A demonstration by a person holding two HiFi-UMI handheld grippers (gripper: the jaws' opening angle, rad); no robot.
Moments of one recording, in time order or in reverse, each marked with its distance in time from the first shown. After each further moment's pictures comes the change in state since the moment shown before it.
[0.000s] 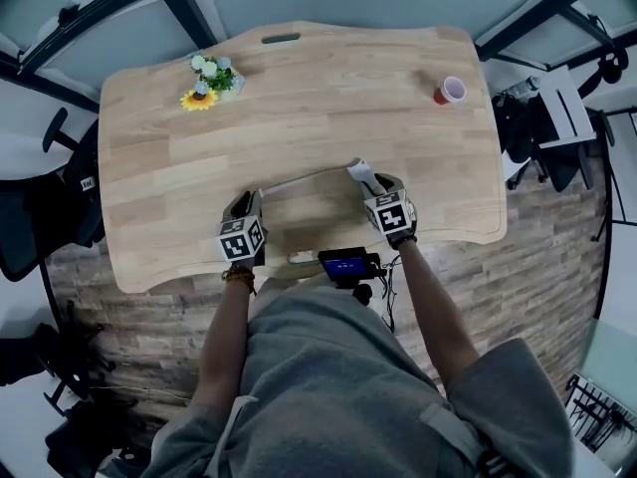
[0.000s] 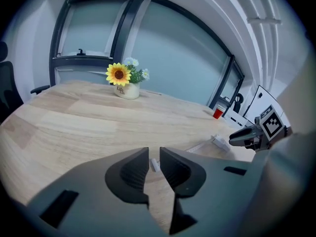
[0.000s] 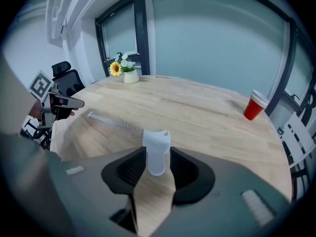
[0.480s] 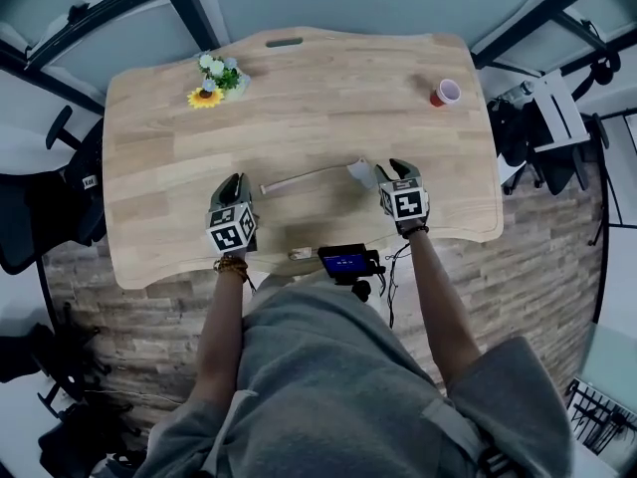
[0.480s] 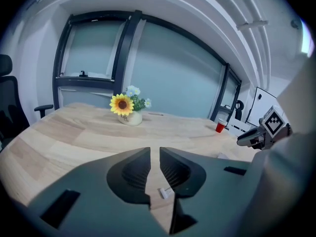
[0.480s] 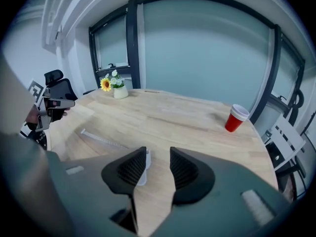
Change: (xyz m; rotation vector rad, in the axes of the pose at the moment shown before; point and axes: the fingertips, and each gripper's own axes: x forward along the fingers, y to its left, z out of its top) left arm -0.030 0.009 0.072 0.054 -0.187 0.037; right arm -0.040 -0.042 0.043 0.054 -0.092 -0.094
